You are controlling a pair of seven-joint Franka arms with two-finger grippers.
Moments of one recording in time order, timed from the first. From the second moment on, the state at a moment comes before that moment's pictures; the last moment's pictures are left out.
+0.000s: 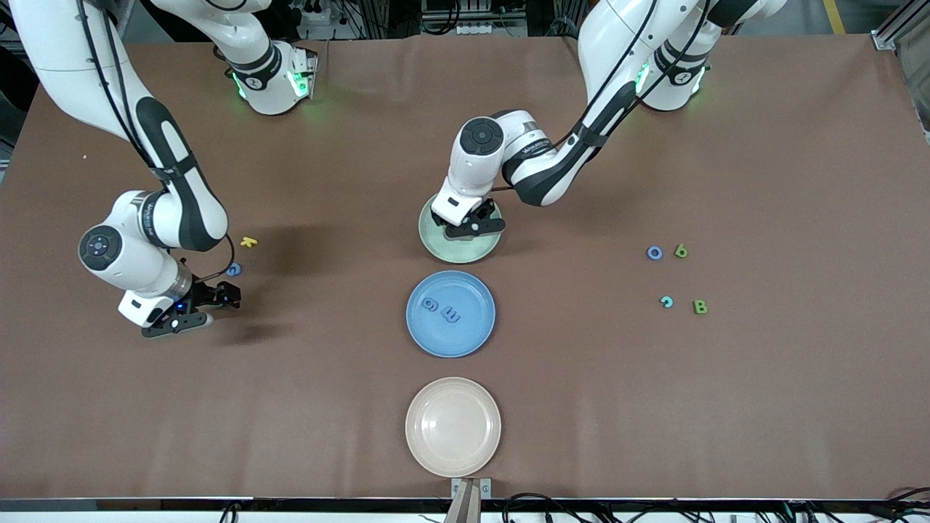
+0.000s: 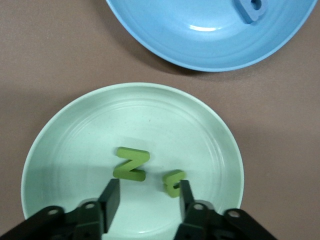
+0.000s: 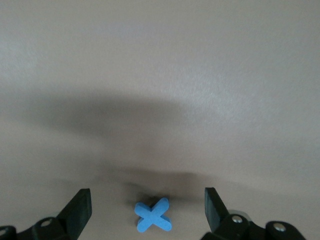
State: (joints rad) left arm -0.56 0.66 -0.39 -1.79 0.23 2.53 -1.24; right arm -0.01 0.51 -0.06 -2.03 0.06 2.59 -0.35
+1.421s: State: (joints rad) left arm -0.17 0.41 -0.32 -1.82 0.36 2.18 -0.95; right arm -0.03 0.51 -0.05 -2.11 0.03 2.70 -0.36
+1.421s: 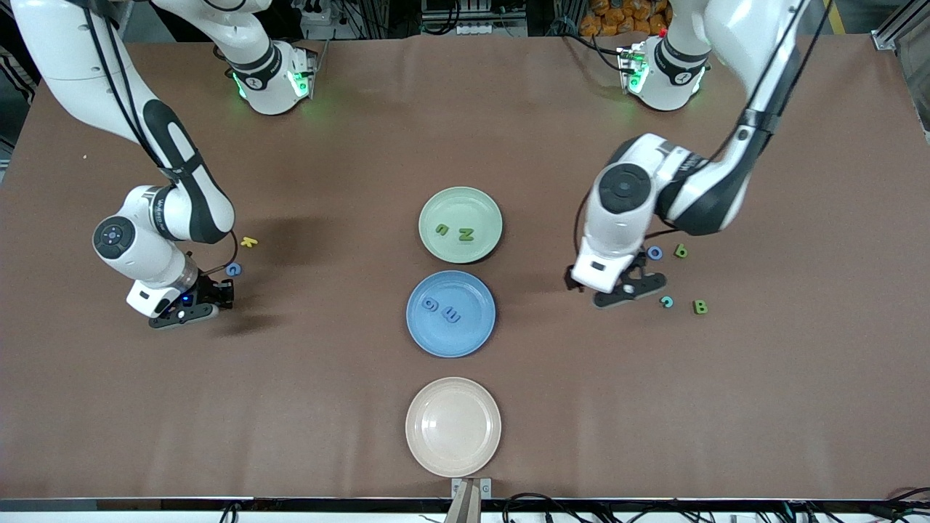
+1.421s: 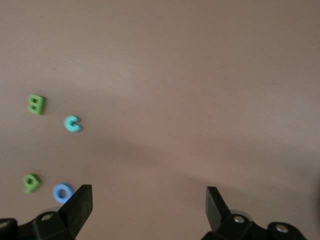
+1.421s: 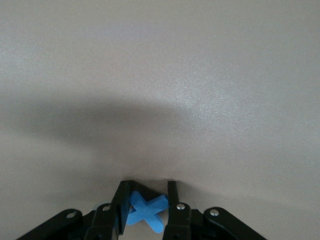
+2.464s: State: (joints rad) left arm 0.11 0.42 -0.33 -2.05 0.35 2.50 -0.77; right arm -0.03 0.51 -0.05 -2.10 0.03 2.69 -0.36
